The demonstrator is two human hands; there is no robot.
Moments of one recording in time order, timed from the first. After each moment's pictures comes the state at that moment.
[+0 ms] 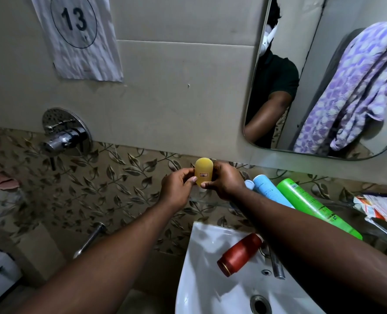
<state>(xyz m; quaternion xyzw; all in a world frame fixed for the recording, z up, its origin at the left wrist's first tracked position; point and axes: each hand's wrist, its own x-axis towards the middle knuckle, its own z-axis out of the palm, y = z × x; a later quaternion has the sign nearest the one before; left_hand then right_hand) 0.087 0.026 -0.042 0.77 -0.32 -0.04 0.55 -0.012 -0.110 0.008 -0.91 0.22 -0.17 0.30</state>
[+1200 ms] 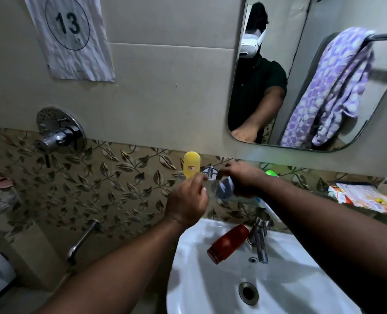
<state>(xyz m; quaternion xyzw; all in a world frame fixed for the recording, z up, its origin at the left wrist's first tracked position) -0.014 0.040 -0.029 0.79 -0.46 0.17 0.36 -0.096 -0.136 0.055 -0.99 0.13 0.03 -0.05</state>
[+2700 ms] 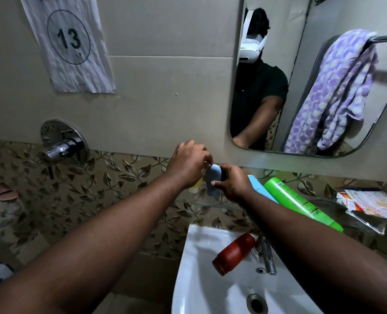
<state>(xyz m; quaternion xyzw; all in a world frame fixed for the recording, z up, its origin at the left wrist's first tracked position) 0.041 0.005 0.075 0.81 -0.53 0.21 0.17 -0.059 -0.127 0.021 -0.89 0.24 -0.23 0.30</state>
